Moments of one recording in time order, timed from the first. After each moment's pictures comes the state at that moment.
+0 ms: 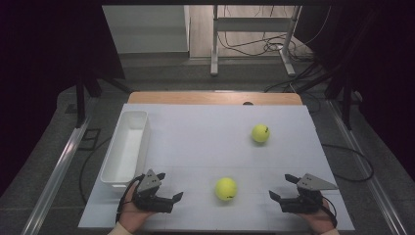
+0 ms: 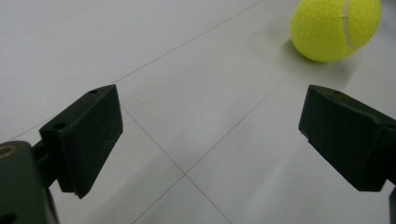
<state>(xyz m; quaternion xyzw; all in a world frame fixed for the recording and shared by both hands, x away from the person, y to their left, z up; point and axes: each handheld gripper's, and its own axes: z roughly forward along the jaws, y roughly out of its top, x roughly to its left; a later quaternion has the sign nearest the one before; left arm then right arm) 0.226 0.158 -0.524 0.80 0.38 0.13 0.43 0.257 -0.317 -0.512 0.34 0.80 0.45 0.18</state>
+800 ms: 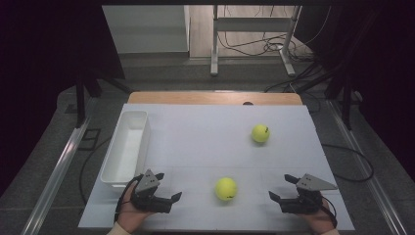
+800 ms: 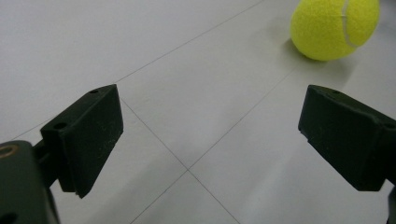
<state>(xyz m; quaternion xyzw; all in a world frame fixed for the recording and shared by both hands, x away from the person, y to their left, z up) 0.224 0.163 -0.523 0.80 0.38 0.13 0.43 0.257 -0.316 -0.512 0.33 0.81 0.45 0.18</state>
